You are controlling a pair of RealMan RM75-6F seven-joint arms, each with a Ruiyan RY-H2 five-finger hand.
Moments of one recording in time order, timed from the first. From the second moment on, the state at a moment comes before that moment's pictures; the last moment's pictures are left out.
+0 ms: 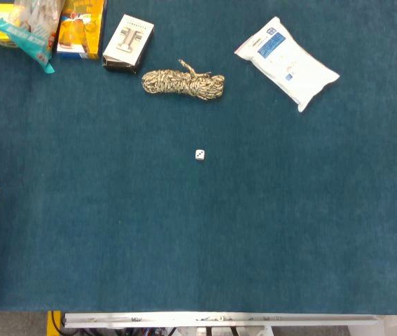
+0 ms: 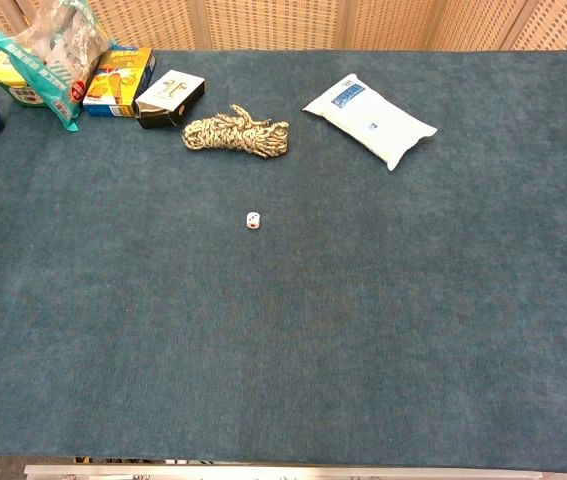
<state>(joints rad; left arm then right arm) -0.07 -1.15 -0.01 -1.61 1.61 1.56 0.09 0.19 -1.06 0.00 -1.74 -1.49 1.42 -0.15</state>
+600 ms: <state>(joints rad) -0.06 -1.14 0.00 -1.62 1.62 1.57 0.08 0.41 -1.04 0.09 -1.86 -1.54 1.14 -0.14</state>
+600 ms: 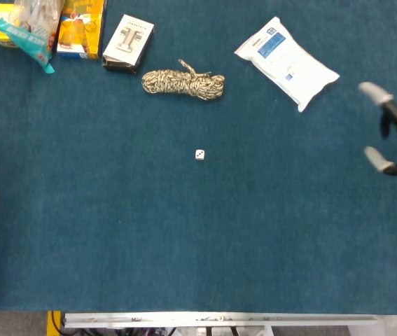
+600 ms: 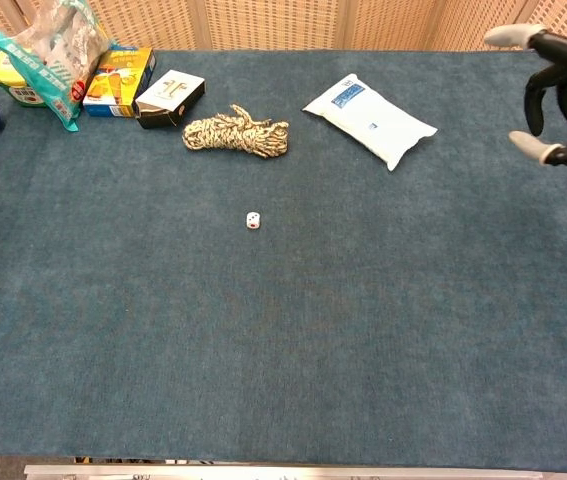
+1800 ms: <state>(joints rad) -0.04 -1.14 0.00 -1.61 1.63 1.60 0.05 1.12 -1.41 0.07 -1.62 -0.86 0.46 -0.36</state>
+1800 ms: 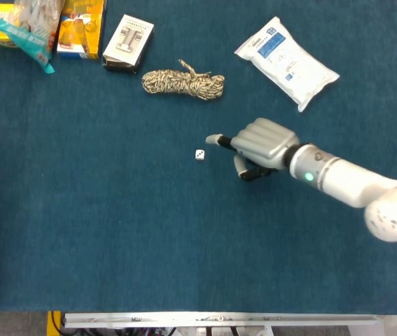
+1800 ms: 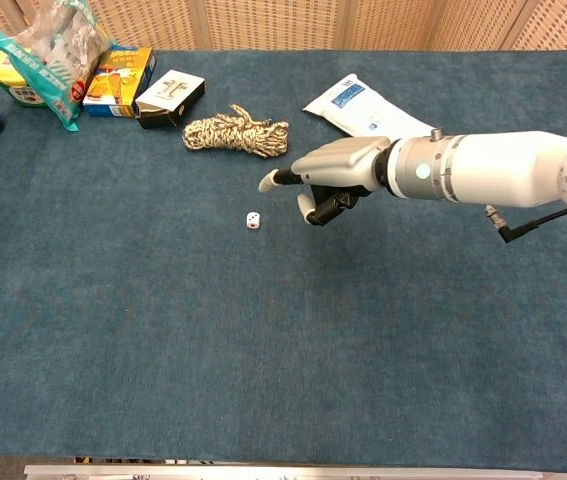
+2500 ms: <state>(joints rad) -0.04 -1.14 -0.01 -1.60 1.63 1.61 0.04 1.27 -1.50 -0.04 -1.56 -0.69 0.53 -0.38</state>
